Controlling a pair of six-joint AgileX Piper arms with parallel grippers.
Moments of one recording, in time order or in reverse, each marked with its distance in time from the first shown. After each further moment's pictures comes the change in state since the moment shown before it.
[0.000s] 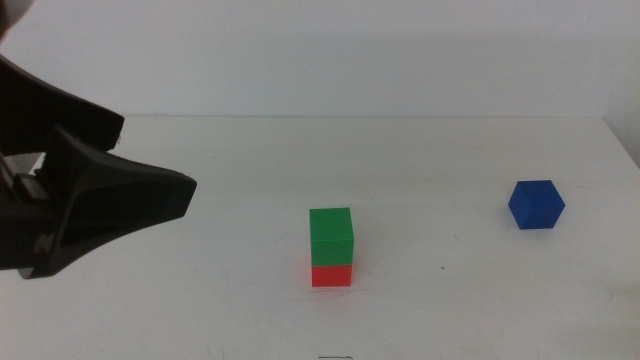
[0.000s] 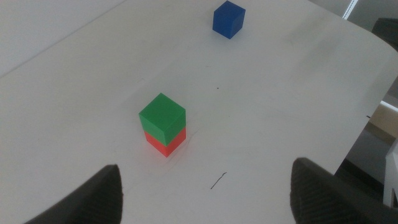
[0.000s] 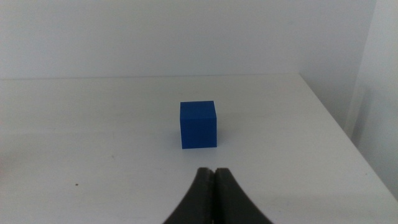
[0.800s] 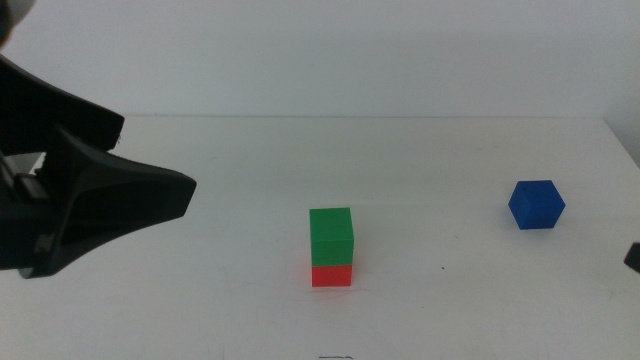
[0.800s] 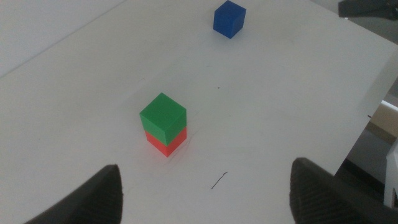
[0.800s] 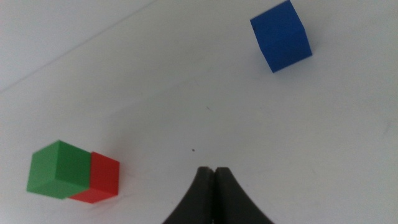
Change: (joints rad) left arm 0.000 0.000 0.000 0.000 0.000 0.002; right arm 0.000 0.717 -0.509 0.522 0.289 -0.016
